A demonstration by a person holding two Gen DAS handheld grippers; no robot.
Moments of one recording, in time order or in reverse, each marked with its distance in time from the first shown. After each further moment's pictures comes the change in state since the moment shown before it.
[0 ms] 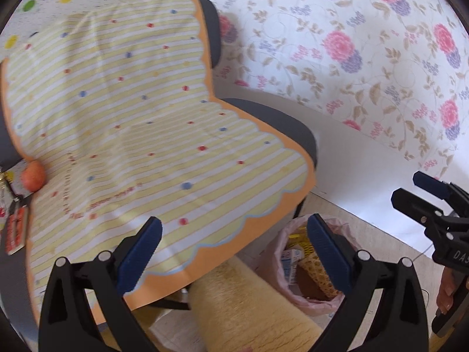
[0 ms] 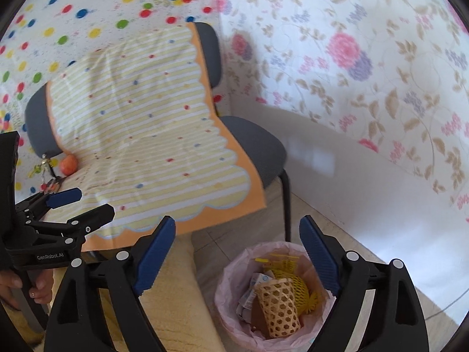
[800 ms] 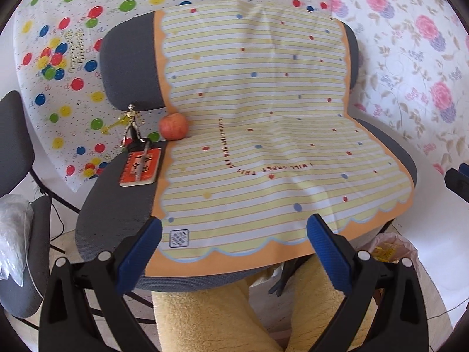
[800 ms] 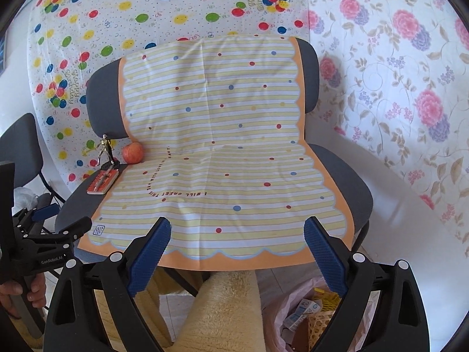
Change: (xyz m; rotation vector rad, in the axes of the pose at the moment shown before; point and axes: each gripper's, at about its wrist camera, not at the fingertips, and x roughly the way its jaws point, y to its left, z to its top) left arm -0.099 0.133 -0.058 -0.292 -0.017 0.414; right arm -0.005 0.118 0.040 -0.186 -0.009 0.196
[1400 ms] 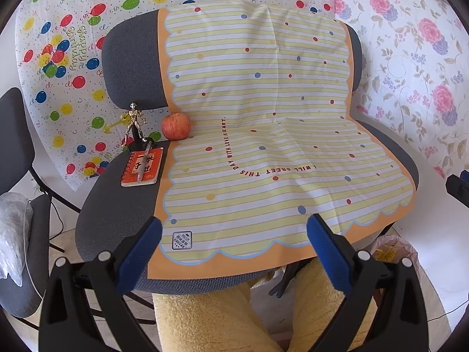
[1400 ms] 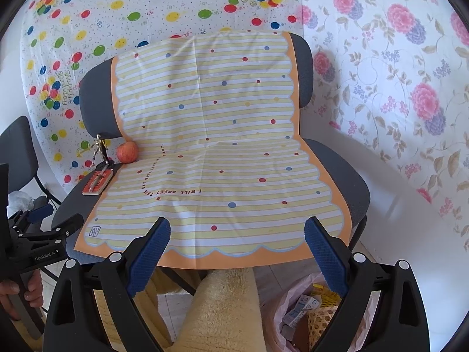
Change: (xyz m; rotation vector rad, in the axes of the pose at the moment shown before) left arm 0.004 0.003 0.003 -0.004 0.002 -0.006; right arm 0.004 -0.006 -0.002 0.014 0.018 -0.020
